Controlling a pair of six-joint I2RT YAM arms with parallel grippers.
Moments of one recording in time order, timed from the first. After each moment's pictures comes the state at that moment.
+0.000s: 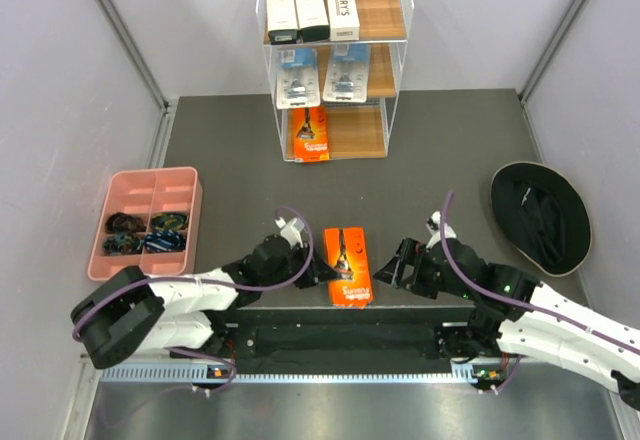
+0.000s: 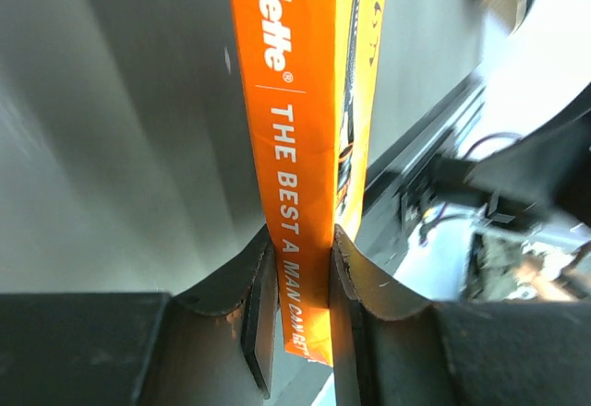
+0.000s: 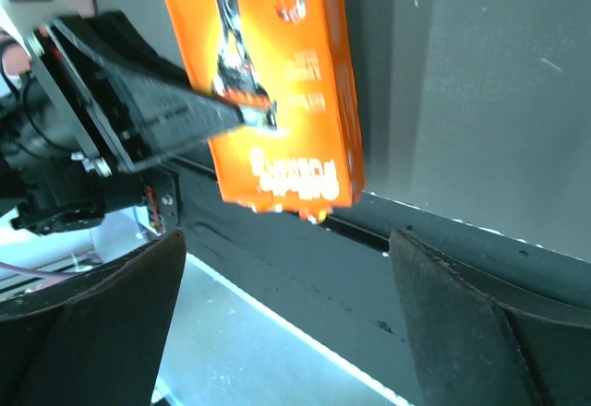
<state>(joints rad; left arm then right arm) -0.91 1.19 0.25 0.44 0.20 -1.10 1.01 0.58 0.50 -0.59 0.09 1.13</state>
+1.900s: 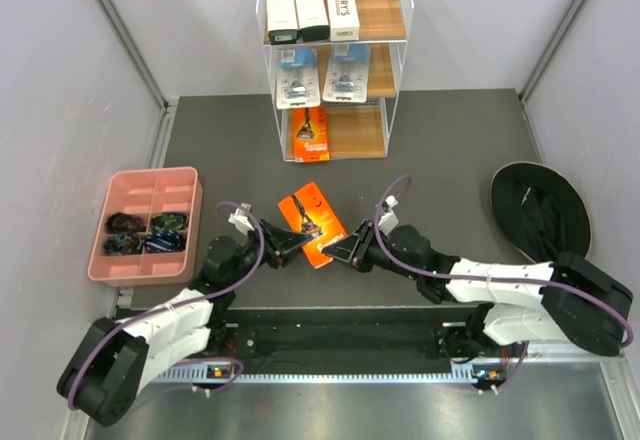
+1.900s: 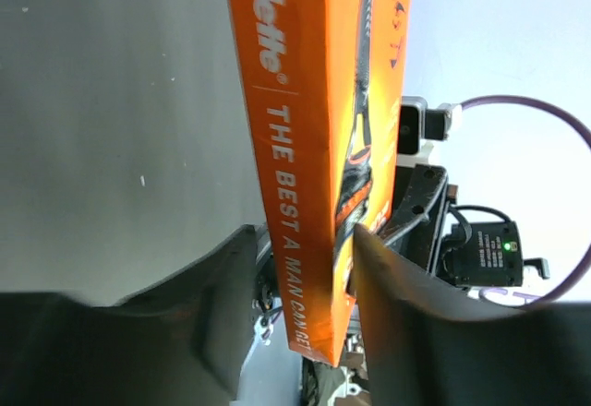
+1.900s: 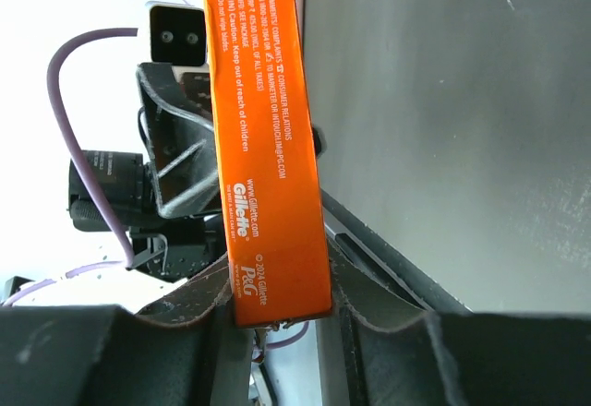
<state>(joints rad) -0.49 0.90 0.05 0.75 0.39 -1.42 1.01 1.22 0.40 0.58 -0.03 1.32</state>
